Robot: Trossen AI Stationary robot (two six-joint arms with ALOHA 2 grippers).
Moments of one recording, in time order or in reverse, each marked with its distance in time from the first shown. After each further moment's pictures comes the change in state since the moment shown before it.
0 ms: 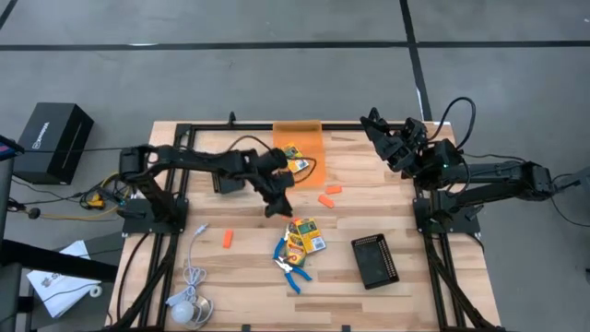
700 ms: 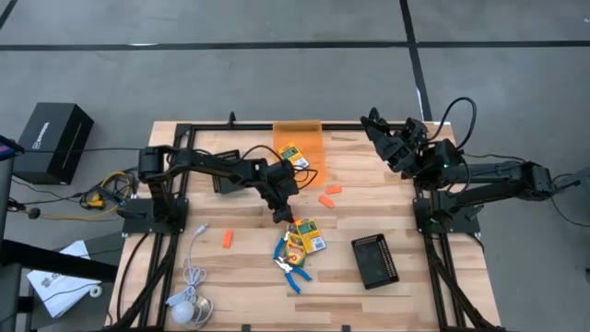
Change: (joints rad) left arm -0.021 0.147 0.000 0.042 -0.067 -0.086; right arm 0.001 0.000 0.000 0.005 0.000 -0.005
